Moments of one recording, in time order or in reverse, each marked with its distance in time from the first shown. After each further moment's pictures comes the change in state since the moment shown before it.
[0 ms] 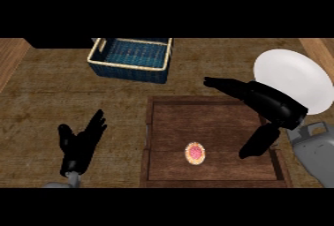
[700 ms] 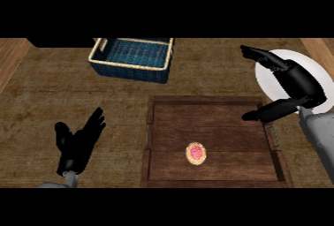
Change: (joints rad) left arm 0.001 0.029 -0.022 -0.062 0.019 0.023 0.046; right arm -0.012 0.066 -0.238 0.323 -0.249 -0.154 -0.371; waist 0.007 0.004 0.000
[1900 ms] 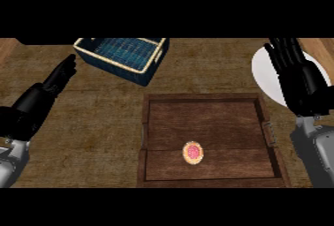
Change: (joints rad) left arm -0.255 0.350 0.015 -0.241 -0.108 -0.115 -0.014; right arm 0.095 0.131 -0.073 -0.280 -0.209 -0.400 0.413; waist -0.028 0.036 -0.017
